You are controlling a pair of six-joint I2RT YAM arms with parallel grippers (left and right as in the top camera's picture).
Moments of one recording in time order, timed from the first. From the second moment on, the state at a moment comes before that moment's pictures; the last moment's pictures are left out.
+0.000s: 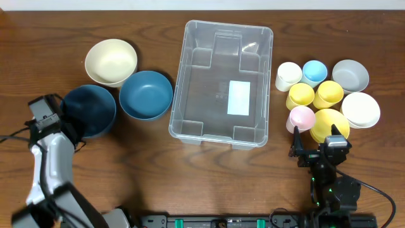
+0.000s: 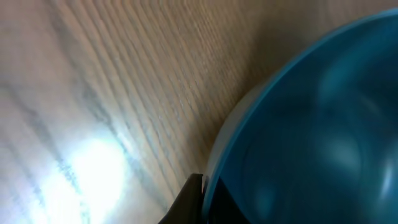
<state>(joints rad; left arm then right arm) 0.52 1.43 0.81 -0.49 -0.11 -0.59 -0.03 0.01 0.01 -0.06 -0.08 0.01</state>
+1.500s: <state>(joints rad) -0.21 1.39 1.42 -0.41 0.45 -0.41 -0.03 0.01 0.01 -0.06 -0.08 0.01</state>
